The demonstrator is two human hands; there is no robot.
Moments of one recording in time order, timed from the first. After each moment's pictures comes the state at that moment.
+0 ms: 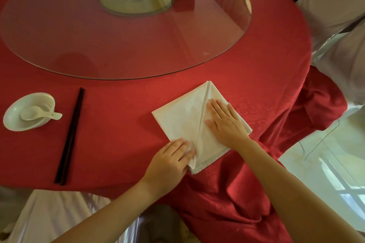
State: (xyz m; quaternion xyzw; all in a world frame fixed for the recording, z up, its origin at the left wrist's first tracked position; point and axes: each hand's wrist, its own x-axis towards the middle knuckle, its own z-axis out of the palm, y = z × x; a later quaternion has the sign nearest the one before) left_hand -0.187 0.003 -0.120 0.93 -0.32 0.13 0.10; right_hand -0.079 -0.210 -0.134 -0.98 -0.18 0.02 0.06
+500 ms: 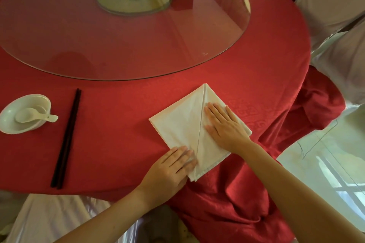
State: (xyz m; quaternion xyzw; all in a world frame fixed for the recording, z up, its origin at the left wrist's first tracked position) left_hand -0.195 0.010 -0.135 0.90 -0.39 0.16 0.10; right_hand -0.084 -0.215 -0.129 -0.97 -0.22 0.05 0.05
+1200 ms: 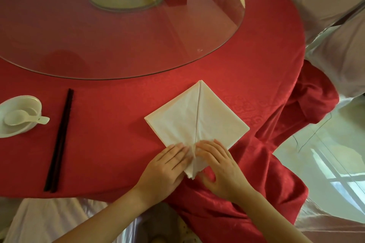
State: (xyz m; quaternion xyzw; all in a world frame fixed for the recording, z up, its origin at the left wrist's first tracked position) left_hand -0.192 0.010 -0.134 0.90 -0.37 0.16 0.13; right_hand -0.193 -0.196 -0.126 -0.93 -0.27 -0.05 0.25
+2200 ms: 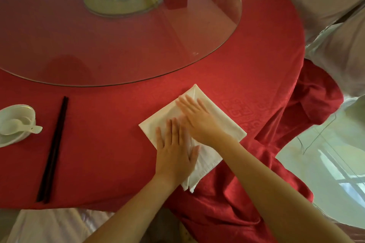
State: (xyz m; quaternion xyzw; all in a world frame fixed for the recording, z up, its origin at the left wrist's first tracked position) left_hand -0.148 -0.054 -0.125 1.00 -0.07 -0.02 0.05; right_hand -0.068 -0.161 -0.098 -0.95 -0.23 0.06 0.20
